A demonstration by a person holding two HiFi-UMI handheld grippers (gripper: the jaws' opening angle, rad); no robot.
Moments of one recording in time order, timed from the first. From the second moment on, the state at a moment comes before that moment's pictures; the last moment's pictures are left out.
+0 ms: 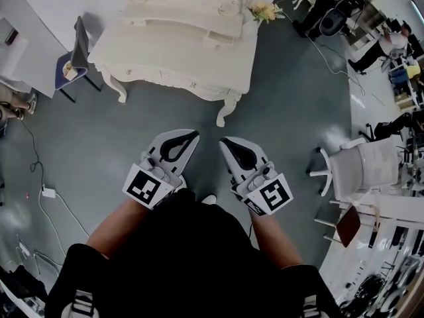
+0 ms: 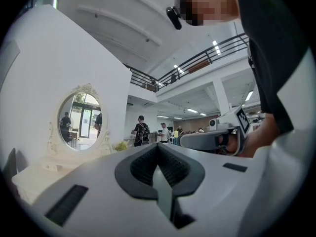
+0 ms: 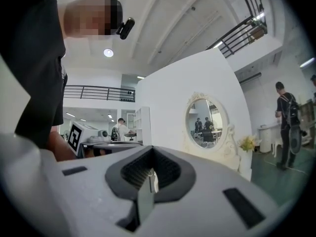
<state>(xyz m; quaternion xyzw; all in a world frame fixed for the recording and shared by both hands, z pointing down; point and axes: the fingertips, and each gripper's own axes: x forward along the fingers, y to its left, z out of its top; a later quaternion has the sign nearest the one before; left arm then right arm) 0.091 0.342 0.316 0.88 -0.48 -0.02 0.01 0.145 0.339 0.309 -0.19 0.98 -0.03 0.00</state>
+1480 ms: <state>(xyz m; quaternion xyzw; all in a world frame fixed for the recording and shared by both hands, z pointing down) 0.042 0.202 0.331 0.88 -0.47 0.01 0.04 0.094 0.189 0.321 -0.20 0.98 -0.03 0.00</state>
